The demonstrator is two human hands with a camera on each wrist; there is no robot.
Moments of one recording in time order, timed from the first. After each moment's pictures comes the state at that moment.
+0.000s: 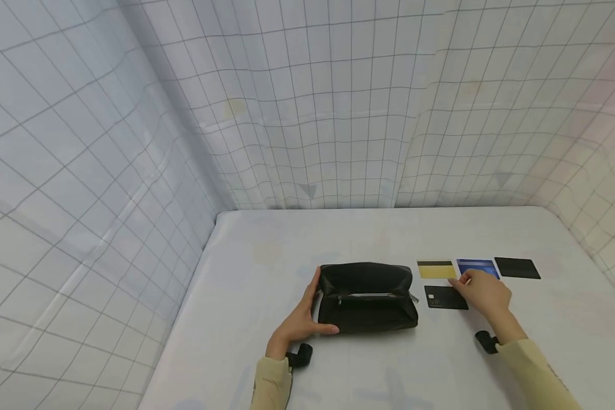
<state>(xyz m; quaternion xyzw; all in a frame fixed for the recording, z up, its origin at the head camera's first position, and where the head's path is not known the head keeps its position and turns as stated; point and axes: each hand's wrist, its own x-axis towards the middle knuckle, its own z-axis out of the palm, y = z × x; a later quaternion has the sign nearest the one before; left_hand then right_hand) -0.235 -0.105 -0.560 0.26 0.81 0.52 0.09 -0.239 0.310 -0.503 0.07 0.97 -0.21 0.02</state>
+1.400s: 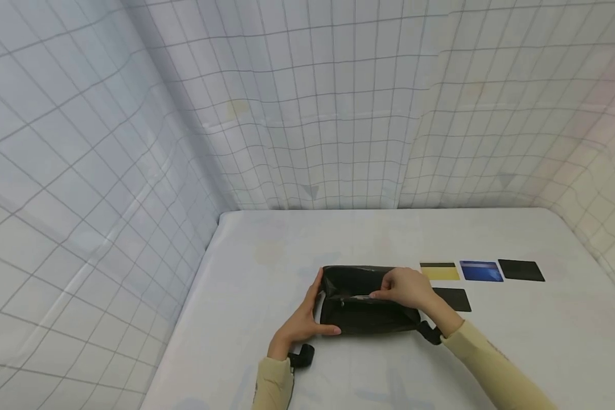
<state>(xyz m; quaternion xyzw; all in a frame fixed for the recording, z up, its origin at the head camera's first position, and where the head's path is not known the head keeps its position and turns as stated) -0.222 -0.103 -0.522 0.28 0.80 0.52 0.12 -0.255 0.177 -0.475 -0.18 0.95 -0.25 0.07</state>
